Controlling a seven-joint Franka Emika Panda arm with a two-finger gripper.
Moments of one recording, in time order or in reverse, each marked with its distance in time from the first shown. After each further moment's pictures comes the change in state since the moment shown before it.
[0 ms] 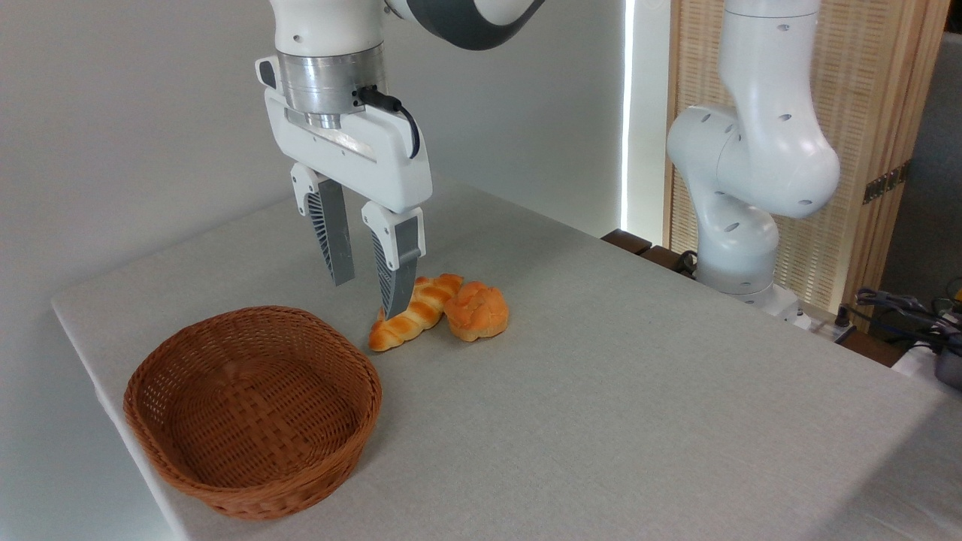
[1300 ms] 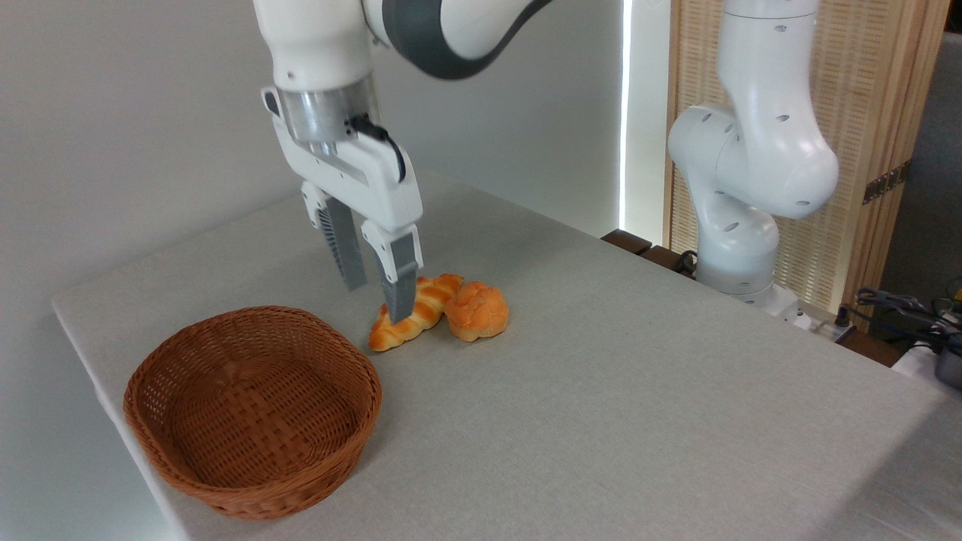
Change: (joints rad) arm -0.038 0.015 -0.032 -0.072 -0.003 -0.003 0.008
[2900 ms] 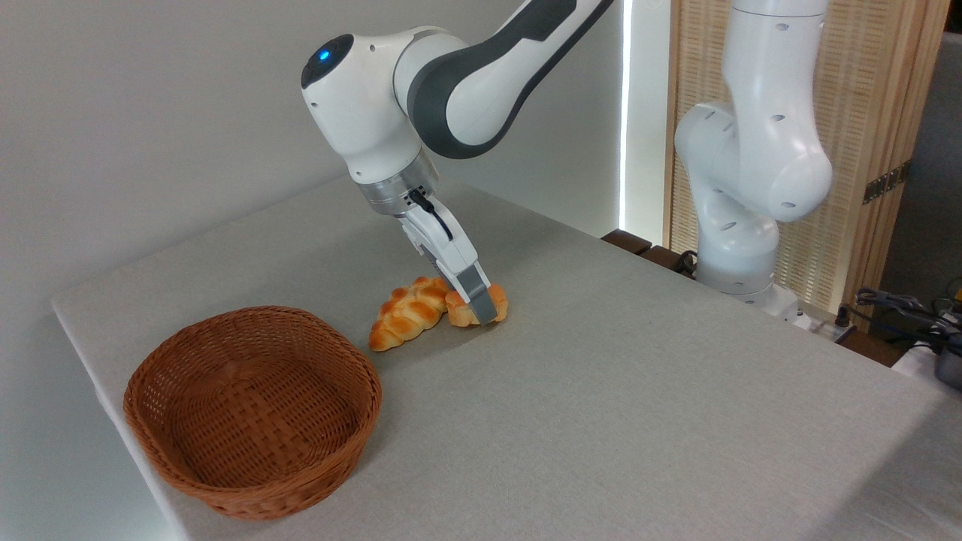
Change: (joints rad) arm -0.143 -0.060 -0.003 -0.312 -0.006 -0.051 0.056
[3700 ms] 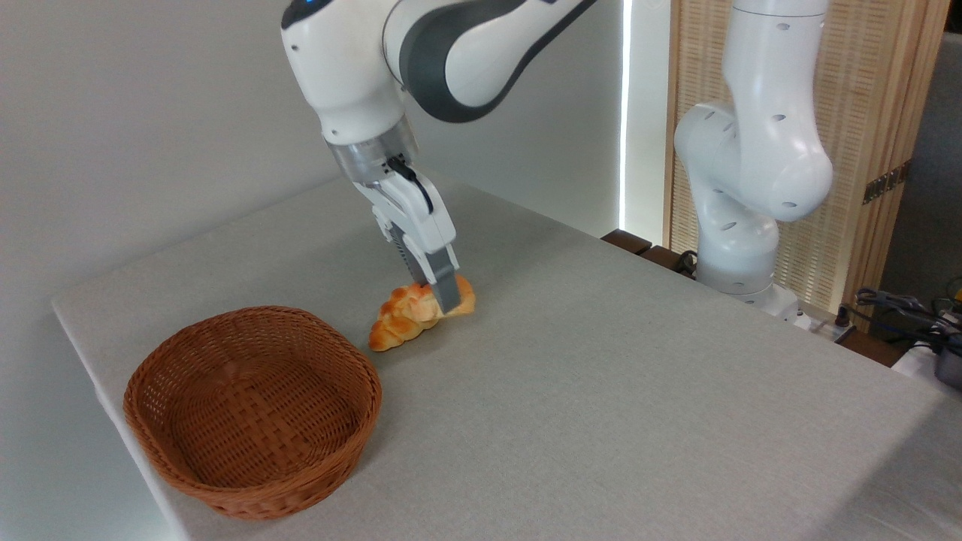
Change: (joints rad) arm 0.012 -0.005 0.048 0.136 0.000 0.003 0.000
